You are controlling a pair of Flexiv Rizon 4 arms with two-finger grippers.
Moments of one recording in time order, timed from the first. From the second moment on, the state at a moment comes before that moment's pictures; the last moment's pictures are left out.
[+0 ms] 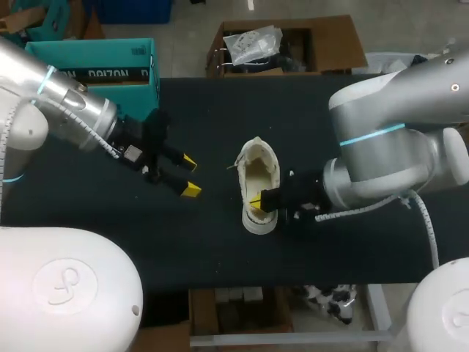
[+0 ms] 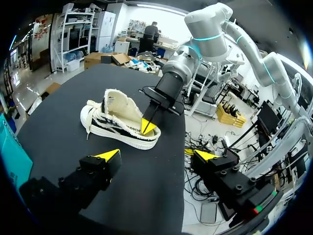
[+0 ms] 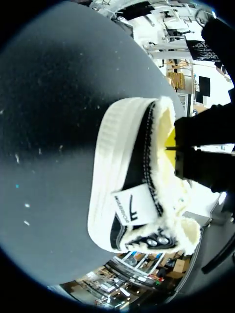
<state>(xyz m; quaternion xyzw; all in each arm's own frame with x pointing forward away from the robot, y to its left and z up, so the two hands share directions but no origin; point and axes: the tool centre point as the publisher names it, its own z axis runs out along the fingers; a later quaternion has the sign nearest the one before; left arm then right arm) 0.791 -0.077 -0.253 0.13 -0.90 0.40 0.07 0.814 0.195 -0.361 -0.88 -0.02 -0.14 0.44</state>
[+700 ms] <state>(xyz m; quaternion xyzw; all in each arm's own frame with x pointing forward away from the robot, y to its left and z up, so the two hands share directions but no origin) 0.784 -0.091 -0.238 0.19 -0.92 0.34 0.07 0.819 0.145 -0.300 -0.86 -0.13 -0.03 0.50</state>
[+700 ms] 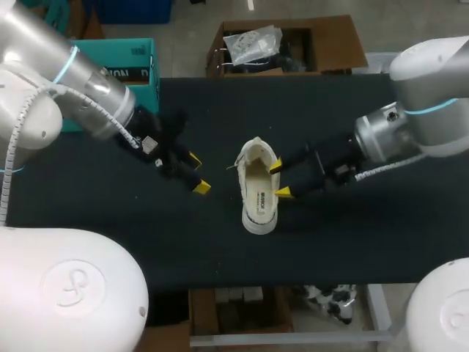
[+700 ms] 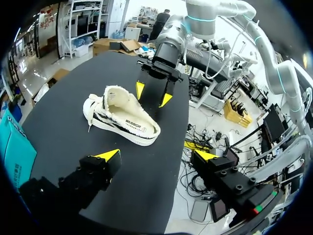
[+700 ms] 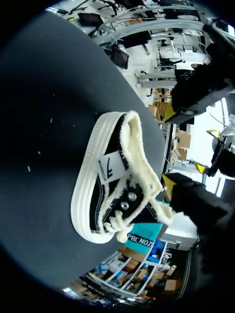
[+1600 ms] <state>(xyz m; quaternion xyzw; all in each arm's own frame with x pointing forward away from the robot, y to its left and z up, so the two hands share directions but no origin) 0.805 -0.121 -0.283 0.48 -0.84 0.24 0.05 0.796 0.102 -0.257 -0.89 -0.31 -0.03 0.34</state>
